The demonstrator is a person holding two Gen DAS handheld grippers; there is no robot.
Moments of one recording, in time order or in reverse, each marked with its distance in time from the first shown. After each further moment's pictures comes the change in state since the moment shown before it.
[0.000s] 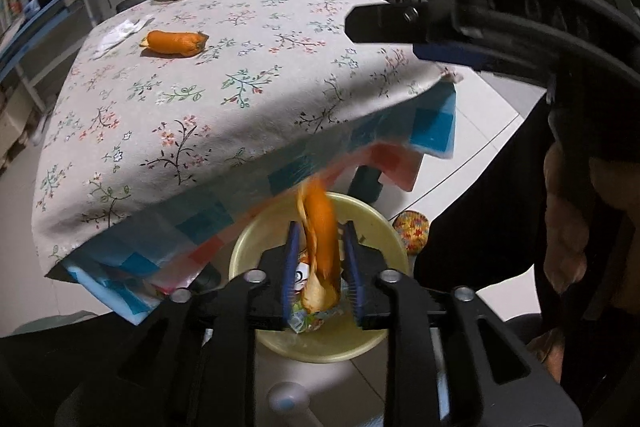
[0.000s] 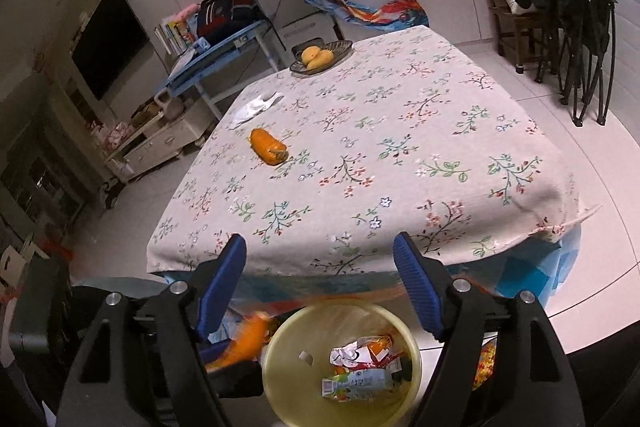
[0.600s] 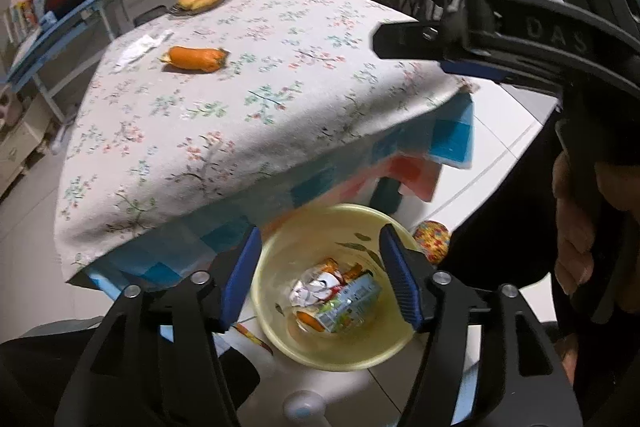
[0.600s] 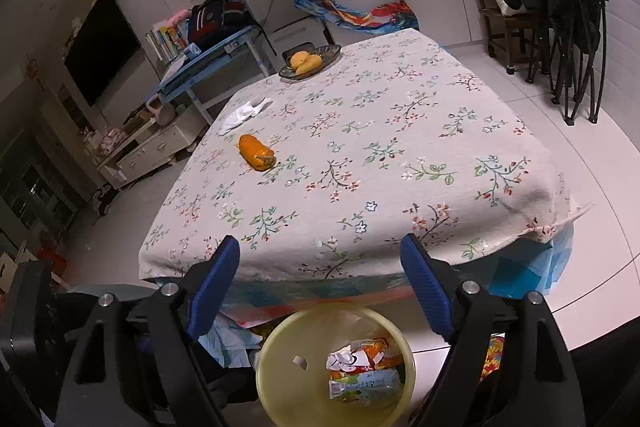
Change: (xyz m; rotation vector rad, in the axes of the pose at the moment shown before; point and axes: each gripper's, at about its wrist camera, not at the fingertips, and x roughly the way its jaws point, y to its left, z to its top) left arm -0.008 0.006 0.004 -0.009 -0.051 0.090; right arm 0.000 -0.006 0.000 0.018 -0.017 -0.030
